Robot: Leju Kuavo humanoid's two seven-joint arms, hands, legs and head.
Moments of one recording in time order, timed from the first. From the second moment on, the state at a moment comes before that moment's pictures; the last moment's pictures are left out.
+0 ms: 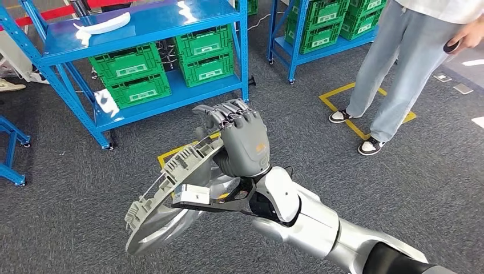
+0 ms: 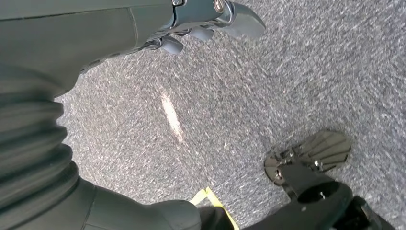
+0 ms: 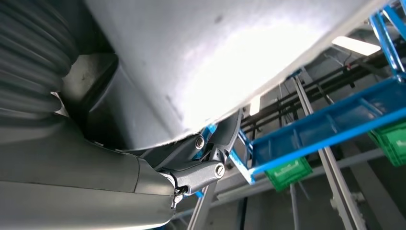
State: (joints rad) left arm -0.07 -0.08 0.31 -0.18 -0.77 0.05 0.06; right arm -0.43 -0.14 0.81 -1.58 1.29 -0.42 0.15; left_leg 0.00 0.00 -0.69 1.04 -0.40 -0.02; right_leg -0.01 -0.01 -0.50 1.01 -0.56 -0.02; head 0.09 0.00
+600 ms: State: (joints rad) left arm -0.07 -0.07 0.31 -0.18 -0.78 0.06 0.06; right arm -0.41 -0.14 0.81 -1.58 1.31 -0.41 0.14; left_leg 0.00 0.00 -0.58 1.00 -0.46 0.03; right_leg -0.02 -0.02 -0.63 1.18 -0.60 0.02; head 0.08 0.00
